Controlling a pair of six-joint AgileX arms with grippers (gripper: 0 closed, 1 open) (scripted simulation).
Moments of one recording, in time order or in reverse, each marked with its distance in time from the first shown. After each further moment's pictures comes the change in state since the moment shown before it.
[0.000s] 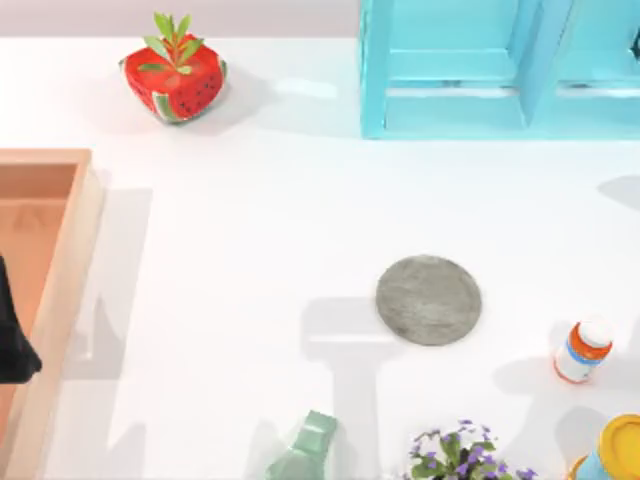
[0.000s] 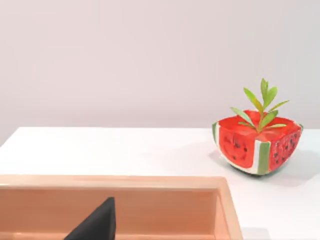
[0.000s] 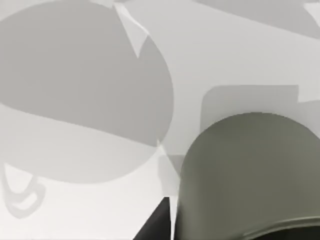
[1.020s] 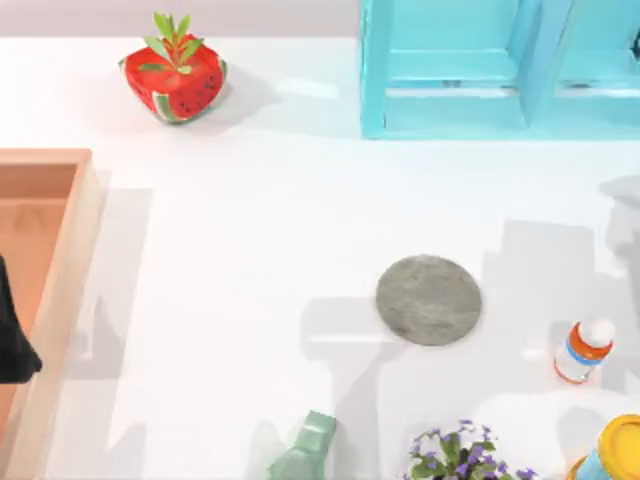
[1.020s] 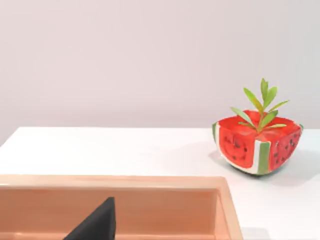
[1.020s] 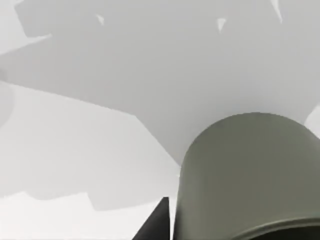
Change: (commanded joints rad) left arm 0.000 0.000 0.000 0.000 0.000 0.000; right arm 0.290 0.117 0.208 -0.132 -0.020 0.689
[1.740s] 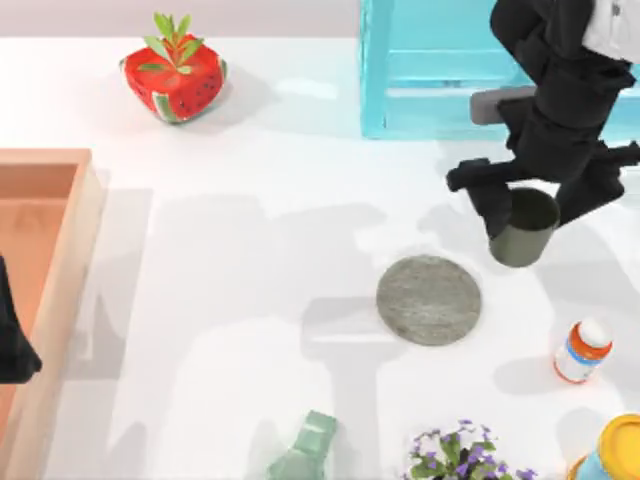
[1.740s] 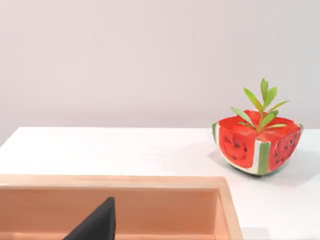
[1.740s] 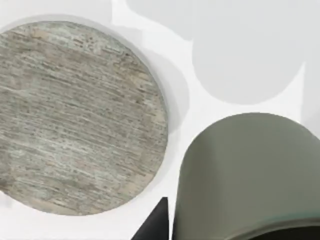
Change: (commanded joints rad) left arm 0.000 0.000 0.000 0.000 0.000 0.000; right arm 0.520 0.123 0.354 -0.201 -0.016 1.486
